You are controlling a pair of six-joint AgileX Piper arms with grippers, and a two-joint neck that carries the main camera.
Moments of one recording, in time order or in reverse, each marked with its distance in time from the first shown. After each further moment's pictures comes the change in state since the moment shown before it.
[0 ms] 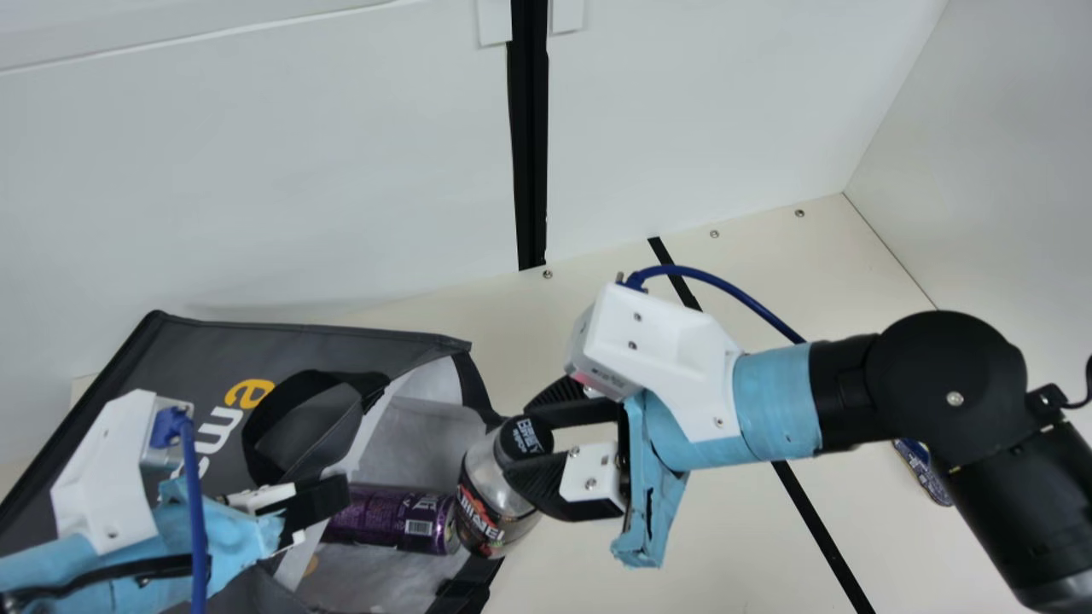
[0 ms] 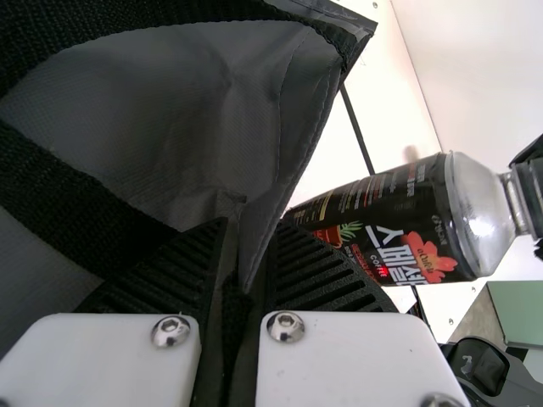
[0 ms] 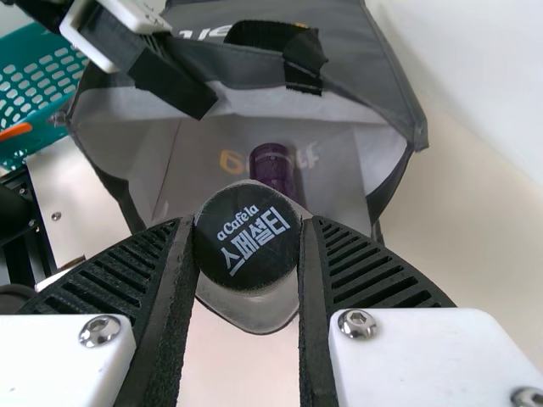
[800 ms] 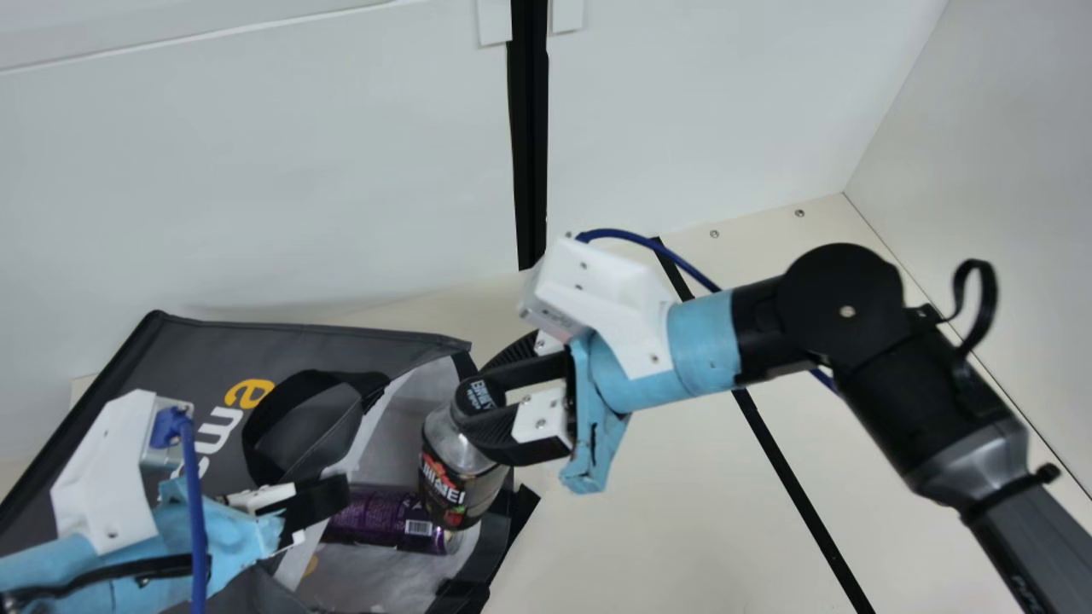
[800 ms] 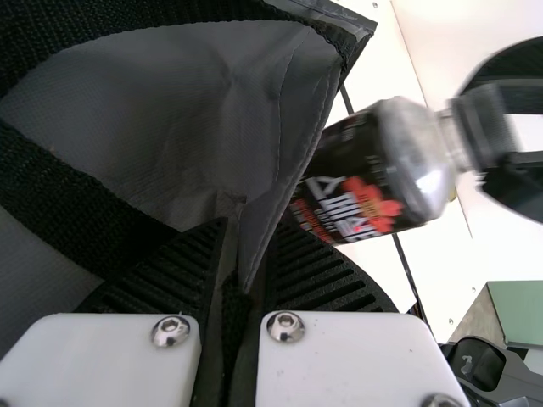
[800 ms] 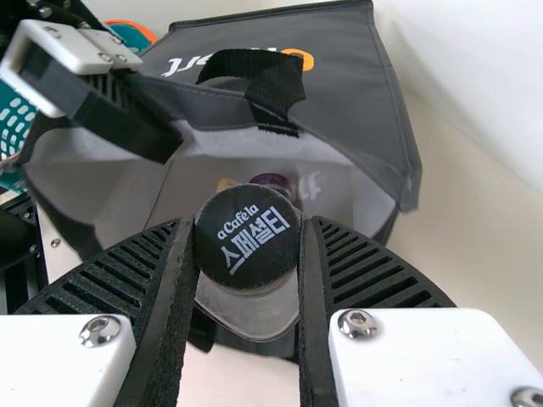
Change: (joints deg) left arm 0.0 0.0 0.0 0.0 0.0 0.0; right arm 1.7 10.9 -3.8 5.9 -2.9 -5.2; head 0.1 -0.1
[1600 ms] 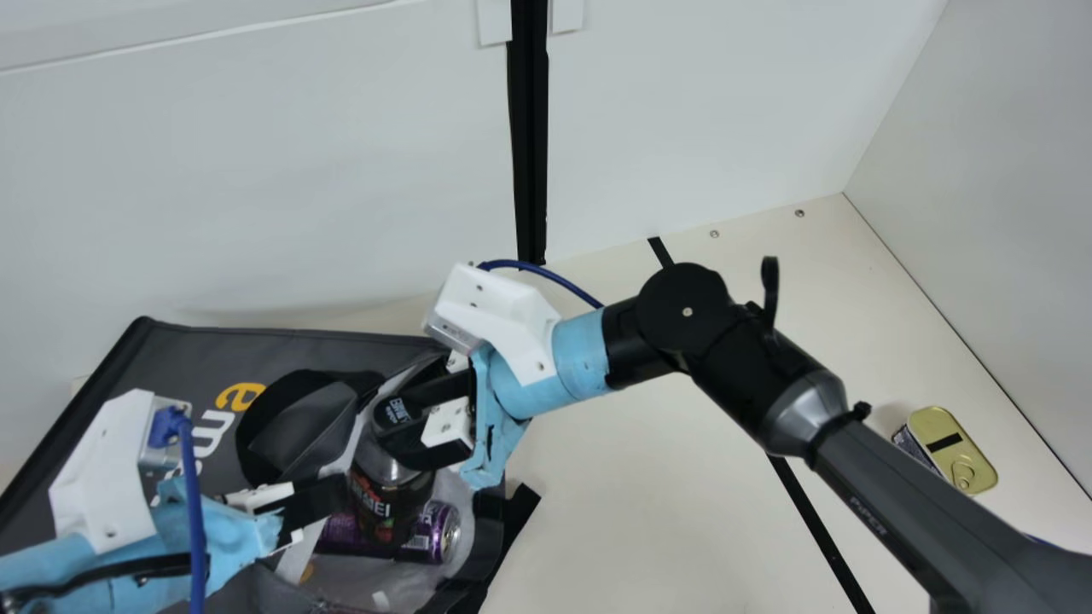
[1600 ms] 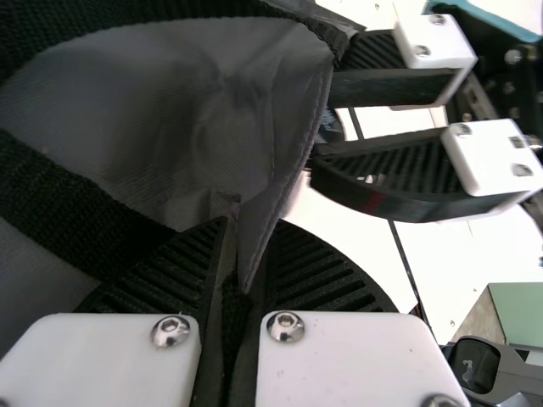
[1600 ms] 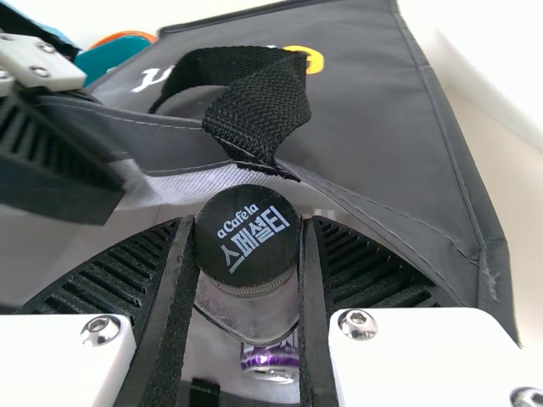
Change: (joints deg) left arm 0.0 0.0 0.0 0.0 0.0 0.0; right arm 8.8 12.0 0.5 7.3 -10.0 -5.0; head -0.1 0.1
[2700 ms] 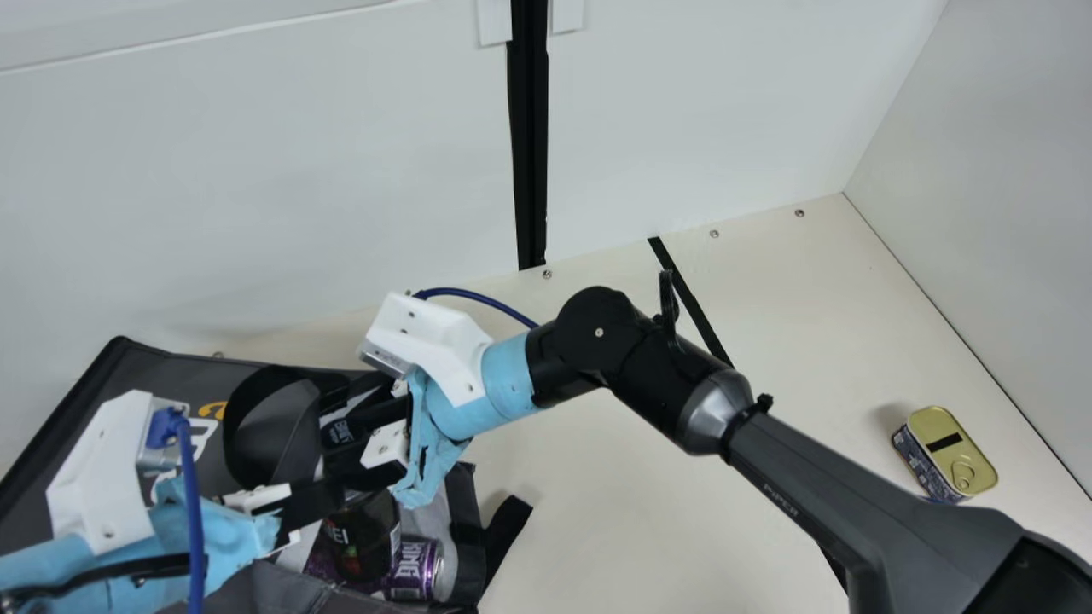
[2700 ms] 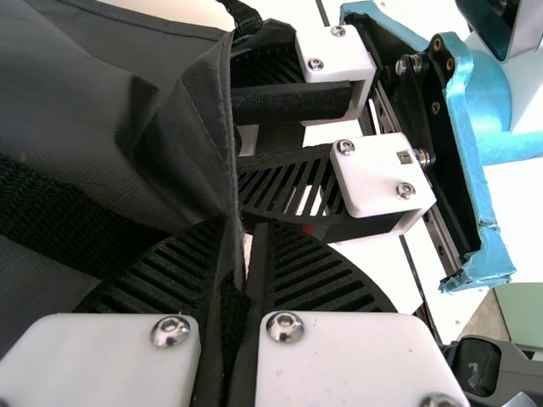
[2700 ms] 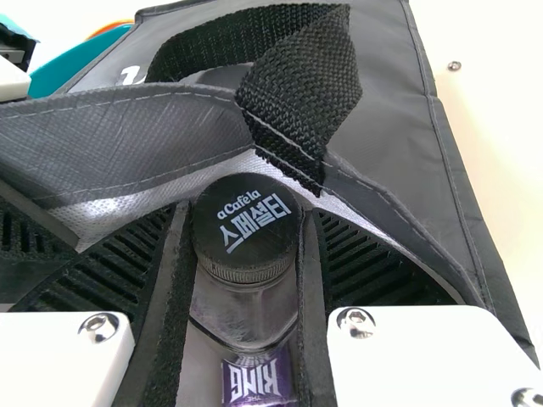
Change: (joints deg) left arm 0.0 0.0 0.0 0.5 0.1 0.0; right arm 7.9 7.1 -2.2 -2.1 -5.3 4.0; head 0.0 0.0
